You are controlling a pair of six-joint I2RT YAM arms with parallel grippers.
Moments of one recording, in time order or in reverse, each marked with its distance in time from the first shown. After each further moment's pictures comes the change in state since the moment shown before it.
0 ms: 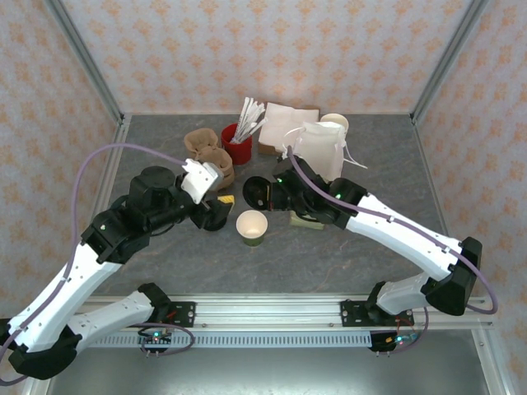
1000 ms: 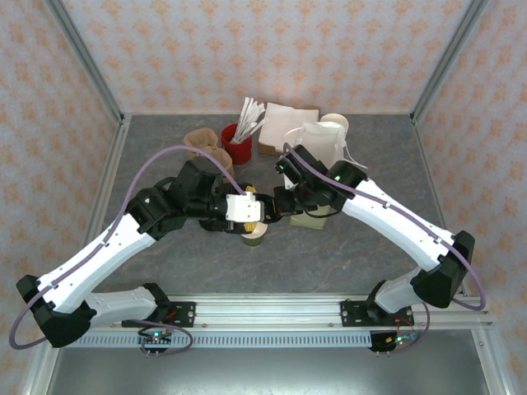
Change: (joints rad) left arm -0.092 0.249 0.083 -0.090 0.196 0.665; right arm -0.096 0.085 0.128 -0.278 -0.291 -0.142
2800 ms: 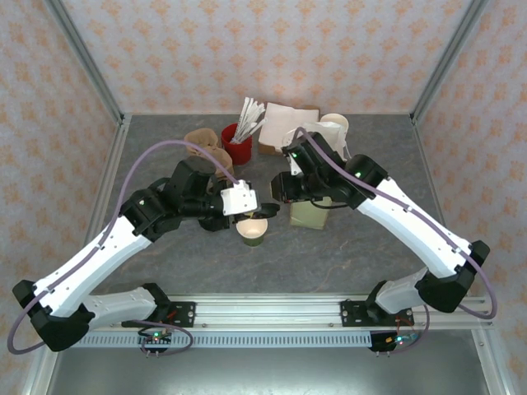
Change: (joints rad) left arm 0.029 -0.034 -0.019 0.022 0.005 -0.244; right arm -0.006 -0.054 0.130 0.001 0.041 0.009
